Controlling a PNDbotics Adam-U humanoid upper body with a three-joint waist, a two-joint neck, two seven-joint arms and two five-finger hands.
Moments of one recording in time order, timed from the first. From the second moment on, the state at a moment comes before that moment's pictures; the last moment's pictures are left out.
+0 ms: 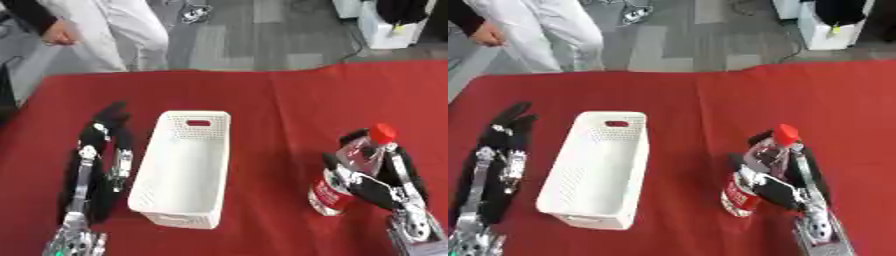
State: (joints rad) left arm -0.07 0.27 -0.04 -1.96 -0.33 -0.15 0.35; right arm -0.43 -0.09 0.10 -1.51 0.19 -0.25 0.07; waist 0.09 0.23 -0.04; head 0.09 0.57
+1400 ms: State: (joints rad) left arm -0.04 0.28 -0.07 -1.94 -0.32 -0.16 0.31; right arm -0.78 -0.13 0.24 -1.37 0.21 -0.24 0.25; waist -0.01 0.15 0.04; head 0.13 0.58
